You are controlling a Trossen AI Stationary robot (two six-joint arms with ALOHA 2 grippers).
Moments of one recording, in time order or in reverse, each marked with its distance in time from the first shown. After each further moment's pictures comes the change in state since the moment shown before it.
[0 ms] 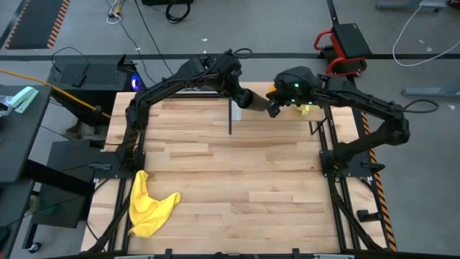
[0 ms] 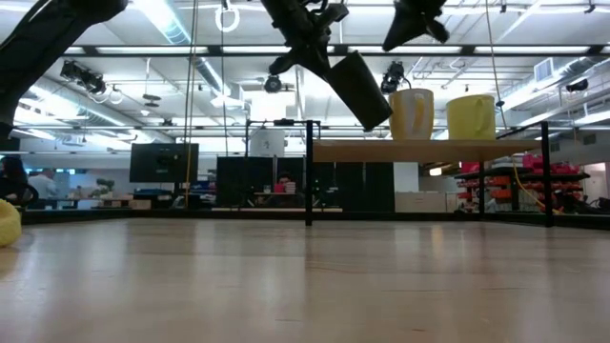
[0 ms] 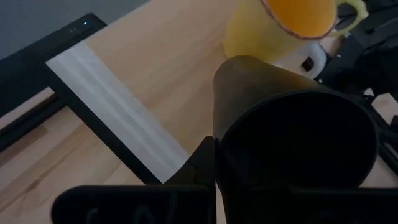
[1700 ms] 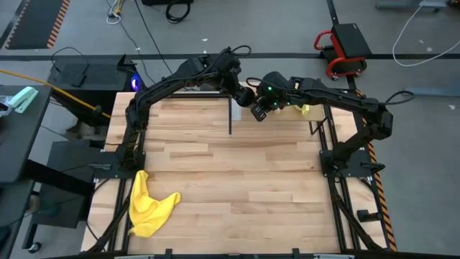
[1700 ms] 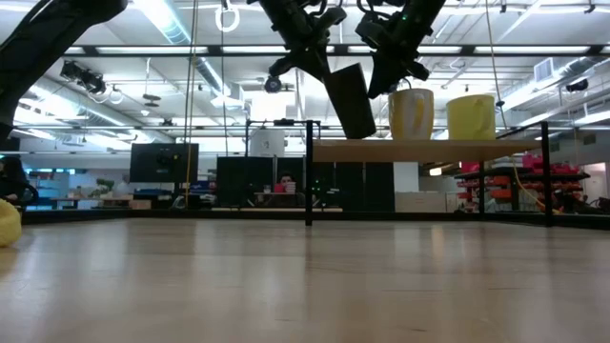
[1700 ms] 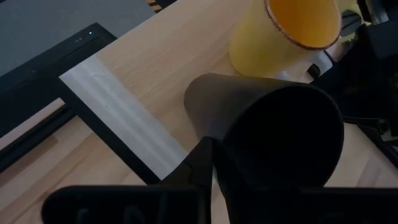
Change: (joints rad) left arm -0.003 0.002 -0.001 0.023 0.030 0.030; right arm -0.048 0.190 -0.024 0.003 -0.069 0.003
